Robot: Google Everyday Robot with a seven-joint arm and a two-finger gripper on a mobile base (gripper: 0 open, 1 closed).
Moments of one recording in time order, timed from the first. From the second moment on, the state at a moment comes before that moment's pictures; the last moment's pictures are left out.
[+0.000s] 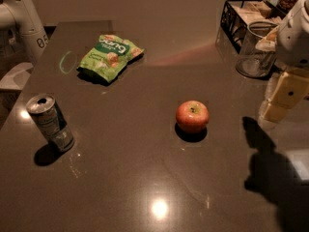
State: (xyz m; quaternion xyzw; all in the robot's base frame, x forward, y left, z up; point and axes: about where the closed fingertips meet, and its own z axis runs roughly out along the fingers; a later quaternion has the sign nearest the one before) arm 0.438 -0.216 0.977 -0.60 0.78 -0.04 0.16
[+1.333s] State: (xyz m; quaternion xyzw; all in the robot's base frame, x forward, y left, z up) arm 0.465 -0.113 0.993 -0.64 0.71 0.08 0.27
